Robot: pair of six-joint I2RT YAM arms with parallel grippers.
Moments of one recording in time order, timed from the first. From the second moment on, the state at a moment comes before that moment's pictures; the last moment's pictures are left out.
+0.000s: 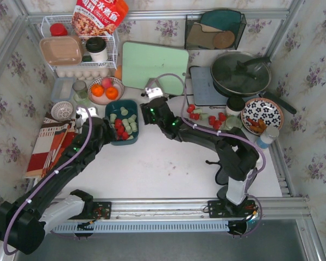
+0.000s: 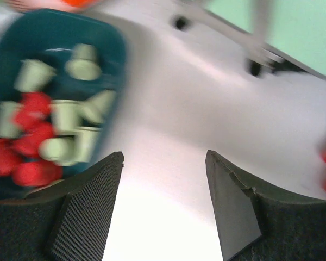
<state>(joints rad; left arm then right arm) -0.43 0.98 0.69 -0.30 -0.31 -0.52 0.82 1.85 1.28 0.16 0.29 0.19</state>
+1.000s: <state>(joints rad) -0.43 1.03 0.71 -0.30 -0.28 -0.53 0.45 1.96 1.11 0.07 0.63 0.37</state>
